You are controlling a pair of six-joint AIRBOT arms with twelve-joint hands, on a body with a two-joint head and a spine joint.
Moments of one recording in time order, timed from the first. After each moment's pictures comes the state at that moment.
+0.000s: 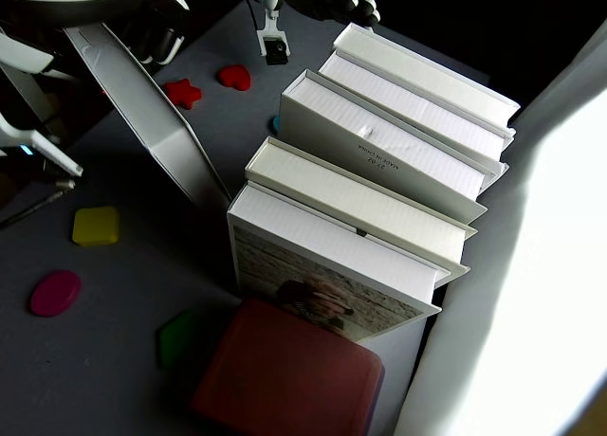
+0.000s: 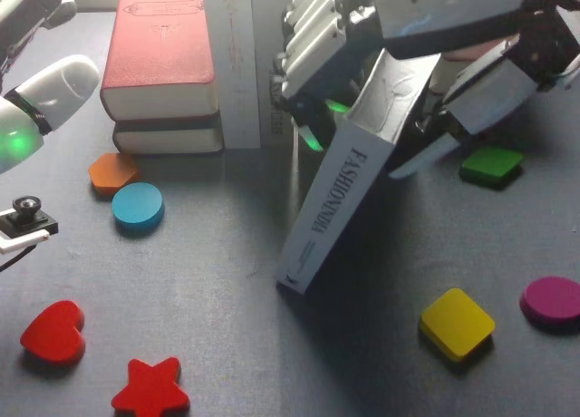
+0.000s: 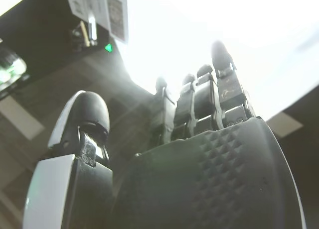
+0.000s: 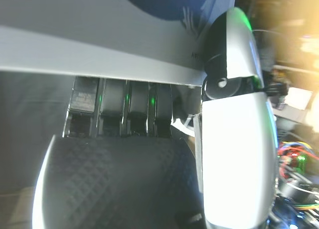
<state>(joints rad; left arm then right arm) 1.11 -1.16 1.38 -0.30 -1.51 0.08 -0.08 -1.11 1.29 -1.74 0.87 0.57</state>
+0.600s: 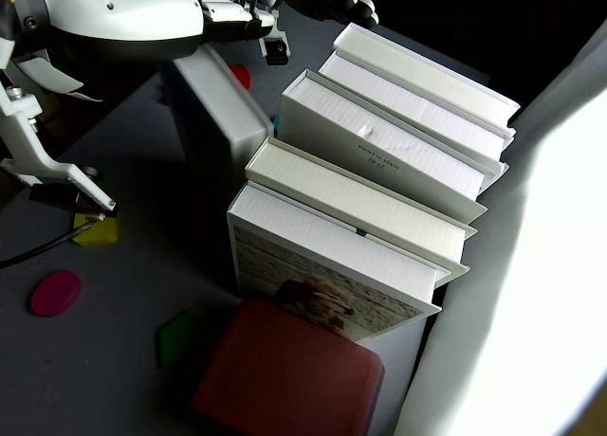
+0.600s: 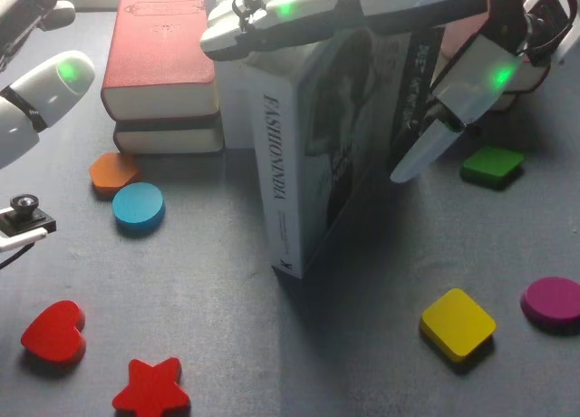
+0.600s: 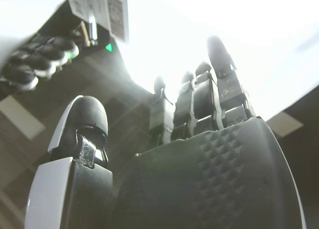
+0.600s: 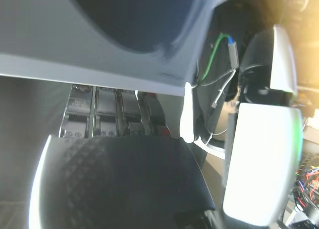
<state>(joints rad) 1.11 -1.16 1.39 -0.31 -1.51 0.08 -0.07 -1.15 1.36 -1.79 0.81 0.61</state>
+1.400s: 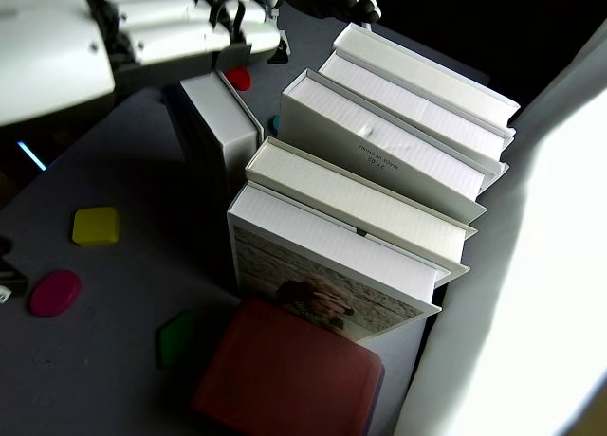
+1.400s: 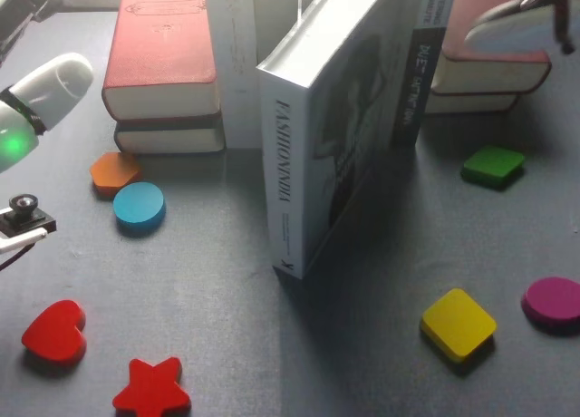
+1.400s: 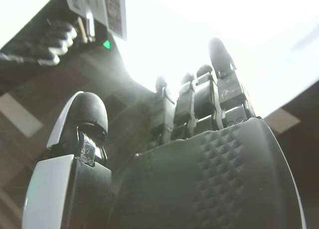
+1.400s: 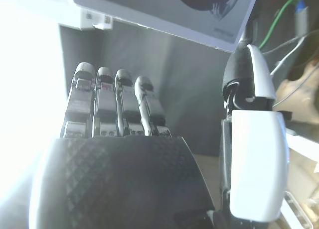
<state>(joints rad) 1.13 -1.16 1.37 -0.32 -1.55 0.08 -0.22 -0.87 1.30 -1.16 0.70 0.24</state>
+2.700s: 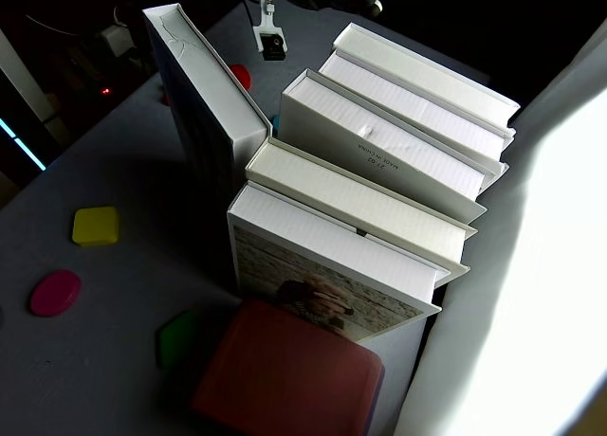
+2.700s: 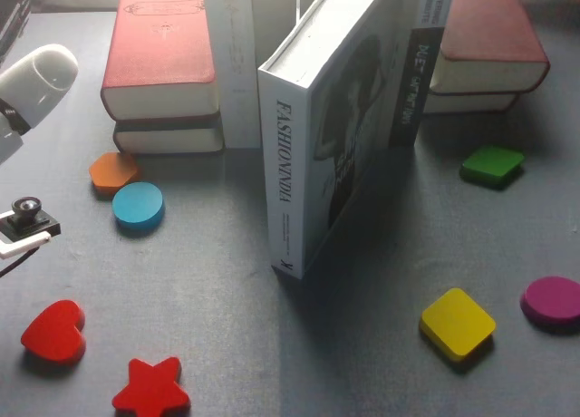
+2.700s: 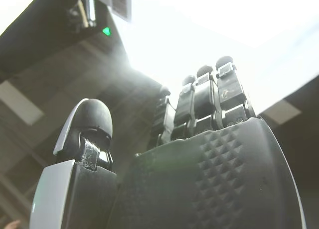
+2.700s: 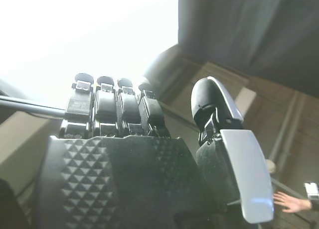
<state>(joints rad) 1.13 -1.15 1.35 -0.31 -1.61 0.08 -1.13 -0.80 1.07 0.17 1.52 -0.39</state>
